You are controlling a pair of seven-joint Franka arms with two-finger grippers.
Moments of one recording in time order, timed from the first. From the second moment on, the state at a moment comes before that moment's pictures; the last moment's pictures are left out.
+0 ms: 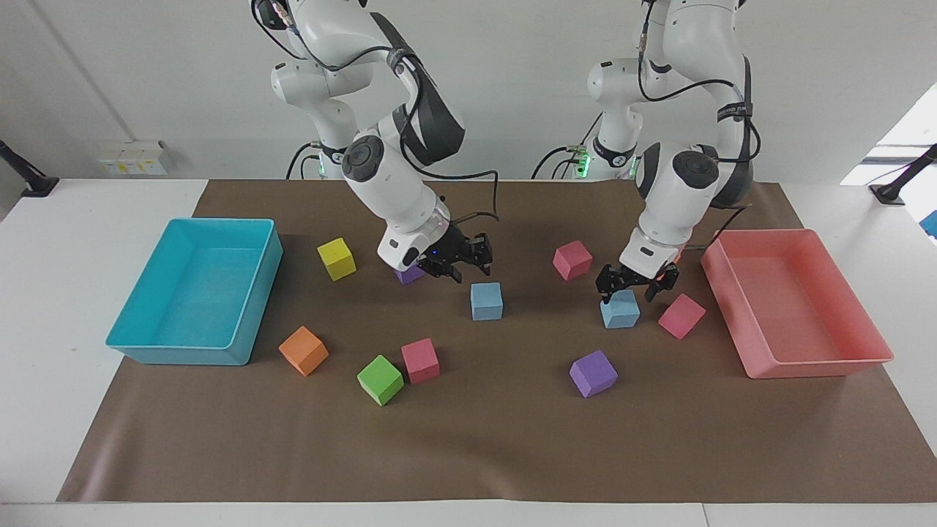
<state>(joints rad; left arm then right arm) 0.00 0.16 -0.27 -2.10 0.02 2.36 -0.28 0.36 0.30 0.05 -1.75 0.55 2.14 0.11</state>
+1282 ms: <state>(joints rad) 0.00 0.20 -0.27 -2.16 0.06 2.44 -0.28 0.24 0.43 0.05 -1.91 1.06 2.19 -0.62</state>
